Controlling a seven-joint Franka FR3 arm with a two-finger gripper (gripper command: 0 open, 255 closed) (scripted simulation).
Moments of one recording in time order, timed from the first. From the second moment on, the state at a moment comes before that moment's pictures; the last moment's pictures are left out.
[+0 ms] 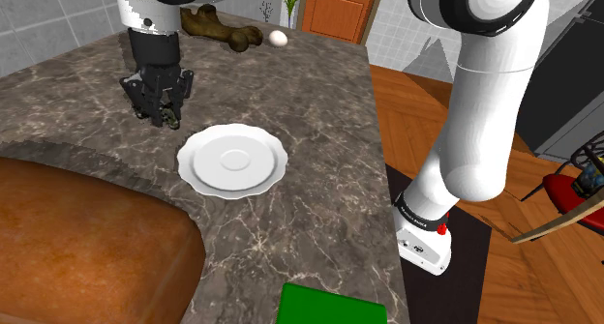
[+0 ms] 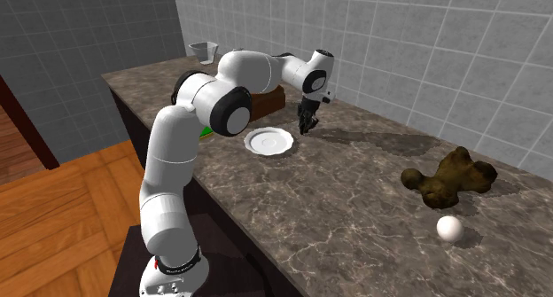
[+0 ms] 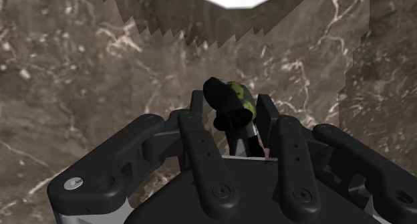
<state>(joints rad) 0.26 0.36 0.37 -1.56 0.06 1.87 0.38</state>
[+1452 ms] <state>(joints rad) 0.26 0.36 0.37 -1.39 0.06 1.70 0.40</state>
